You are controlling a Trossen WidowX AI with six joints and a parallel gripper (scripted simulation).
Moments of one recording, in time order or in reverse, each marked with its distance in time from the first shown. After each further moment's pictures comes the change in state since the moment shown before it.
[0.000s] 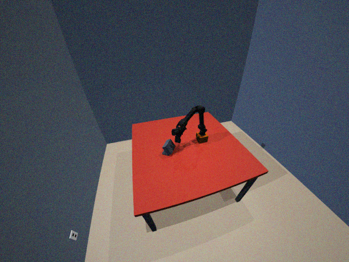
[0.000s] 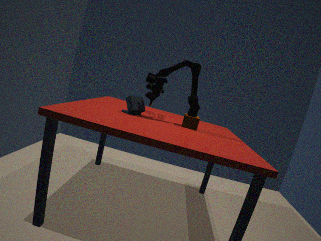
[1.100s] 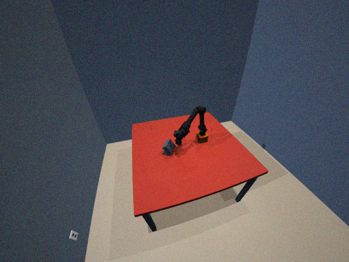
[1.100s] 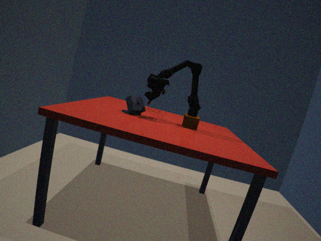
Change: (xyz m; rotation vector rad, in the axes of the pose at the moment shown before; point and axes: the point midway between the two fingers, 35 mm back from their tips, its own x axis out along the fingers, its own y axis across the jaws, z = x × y) arm -0.022 0.032 -0.006 0.105 -0.152 -0.019
